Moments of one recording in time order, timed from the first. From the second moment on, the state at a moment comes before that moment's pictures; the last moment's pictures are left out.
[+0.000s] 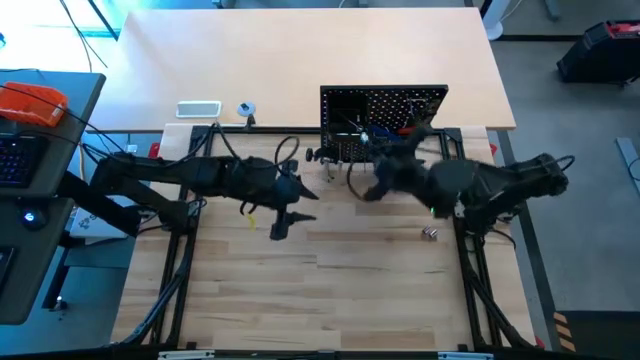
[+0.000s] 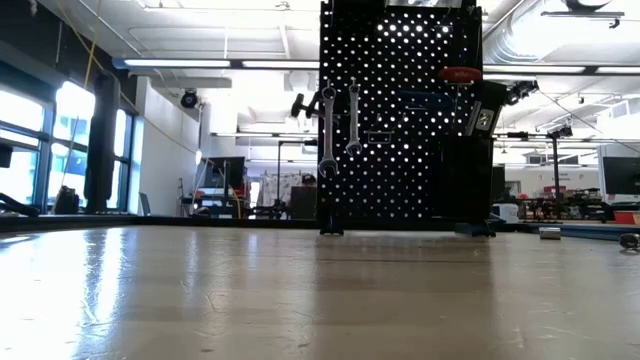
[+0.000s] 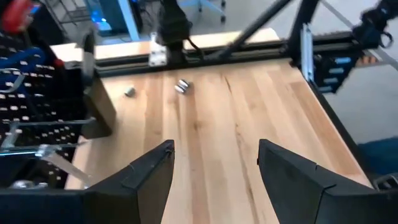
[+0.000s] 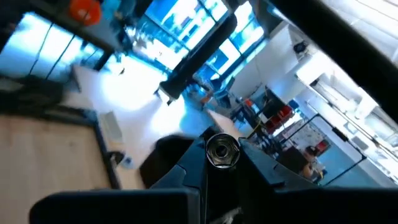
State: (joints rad) left arm -0.11 1.38 1.39 -0.51 -0.05 0.06; right arm 0.29 1.37 1.52 -0.16 1.06 -0.74
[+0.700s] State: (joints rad) left arm -0.19 1.40 1.39 -0.55 -0.12 0.03; right arm -0.11 1.34 1.52 -0.26 0.61 -0.41
